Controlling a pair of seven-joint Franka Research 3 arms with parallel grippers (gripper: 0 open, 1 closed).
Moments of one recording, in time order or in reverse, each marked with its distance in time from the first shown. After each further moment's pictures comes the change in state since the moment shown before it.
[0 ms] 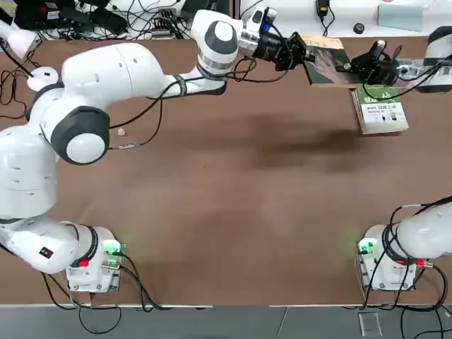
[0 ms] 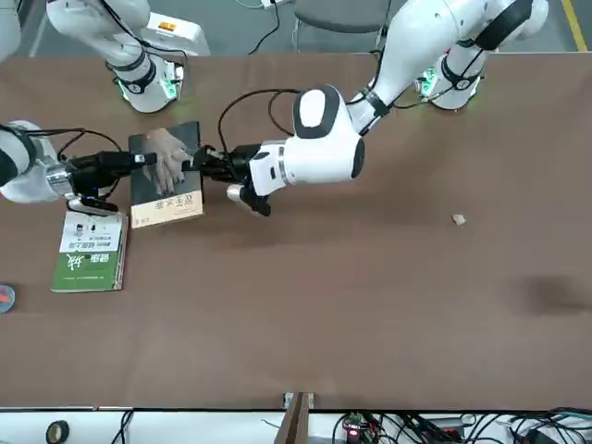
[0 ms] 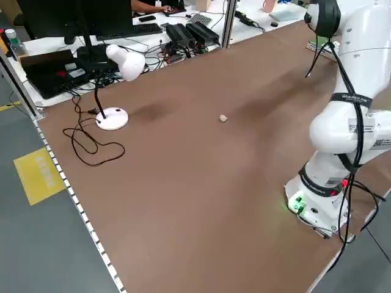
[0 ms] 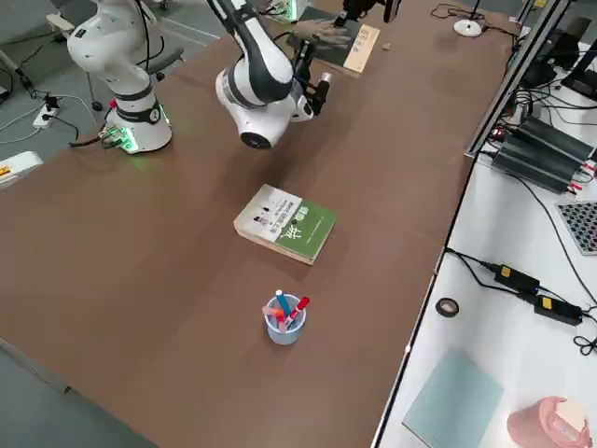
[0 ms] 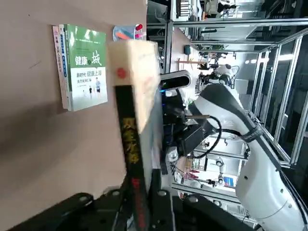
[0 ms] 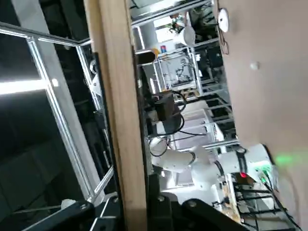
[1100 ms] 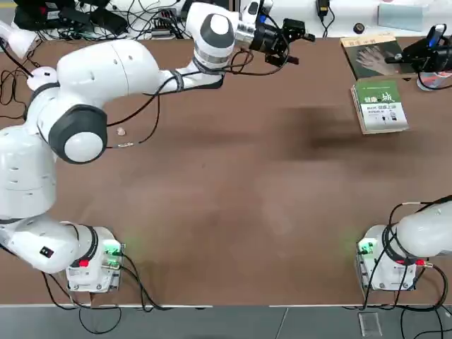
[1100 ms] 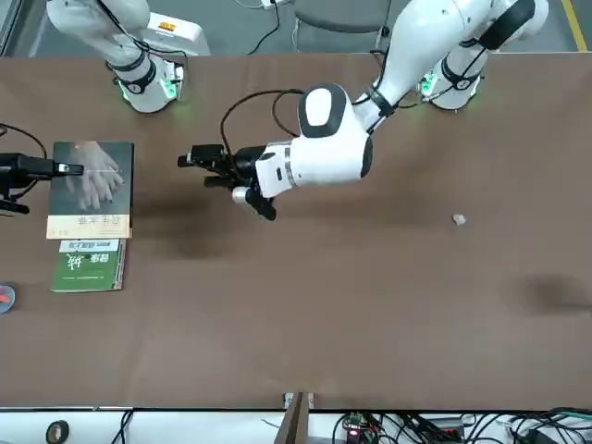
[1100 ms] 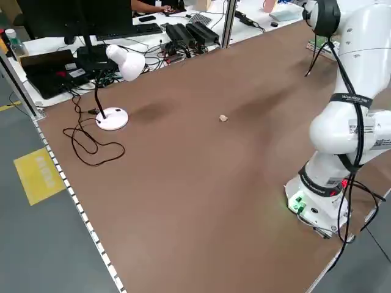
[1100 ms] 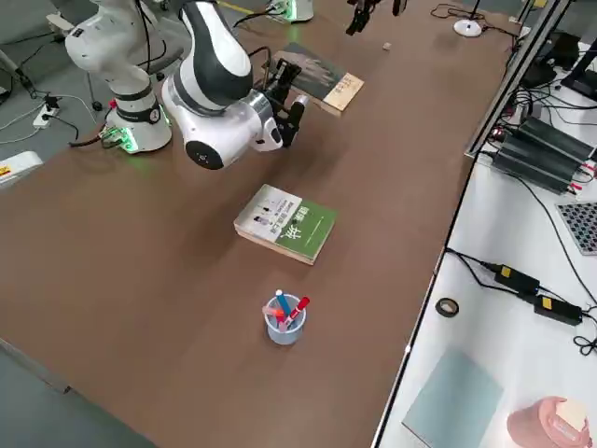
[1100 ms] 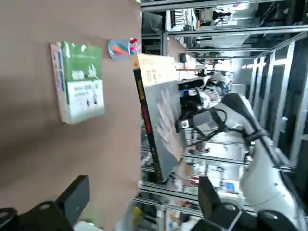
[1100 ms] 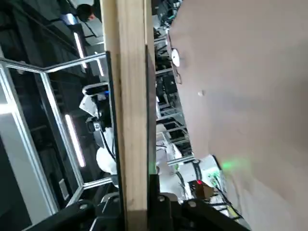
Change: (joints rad) left arm 0.027 -0.017 0.010 0.009 0.076 0.009 0.003; right arm -0.074 0.029 -0.219 0.189 -0.239 -0.040 0.075
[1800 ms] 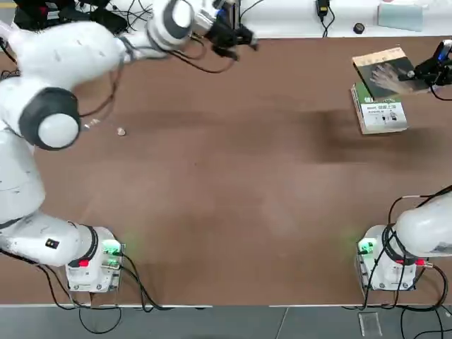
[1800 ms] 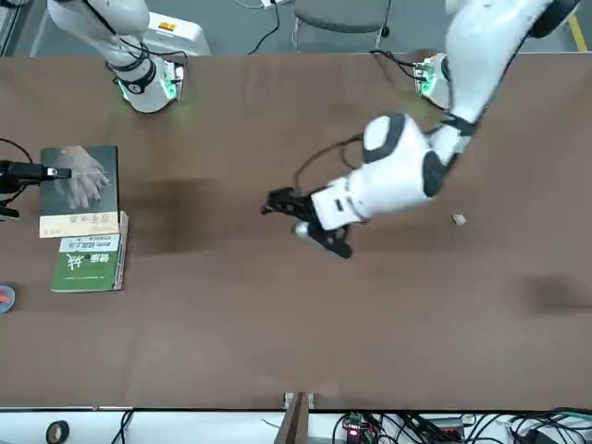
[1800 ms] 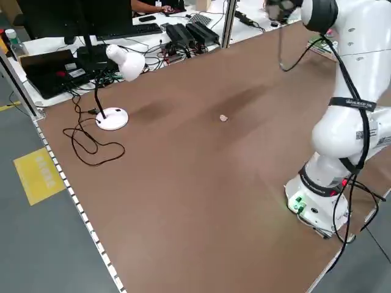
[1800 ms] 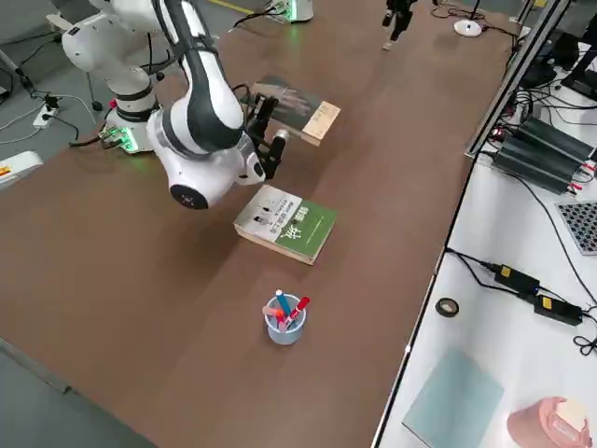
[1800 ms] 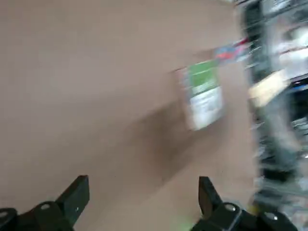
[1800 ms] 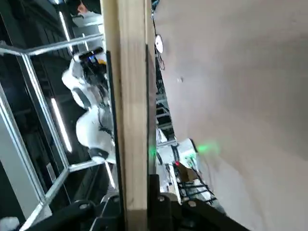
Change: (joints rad) left arm 0.281 -0.137 0.023 -0.165 0.664 -0.302 -0.172; right arm -0.169 0.203 0.042 0.144 -0.156 -0.134 -0.207
